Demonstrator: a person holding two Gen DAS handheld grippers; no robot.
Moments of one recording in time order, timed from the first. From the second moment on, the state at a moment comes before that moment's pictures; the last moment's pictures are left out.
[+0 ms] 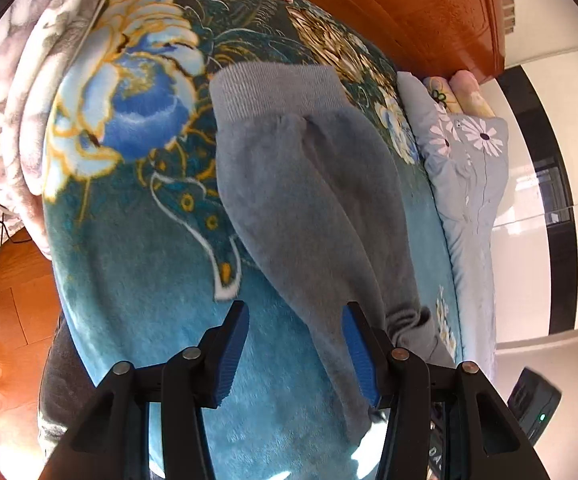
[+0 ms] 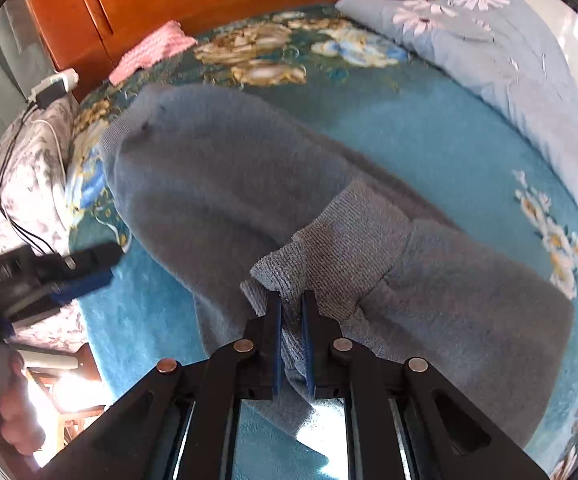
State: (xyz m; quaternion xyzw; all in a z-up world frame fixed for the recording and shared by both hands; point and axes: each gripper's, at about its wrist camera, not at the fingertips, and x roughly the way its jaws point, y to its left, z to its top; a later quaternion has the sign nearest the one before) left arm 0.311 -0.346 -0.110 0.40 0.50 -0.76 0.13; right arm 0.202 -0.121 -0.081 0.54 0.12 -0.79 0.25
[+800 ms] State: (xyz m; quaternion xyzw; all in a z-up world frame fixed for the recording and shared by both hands) left arm 0.248 -0.398 -0.041 0.33 0.42 -0.84 0.13; right arm 0.224 0.015 -0.024 0.53 -0.03 -0.83 0.17
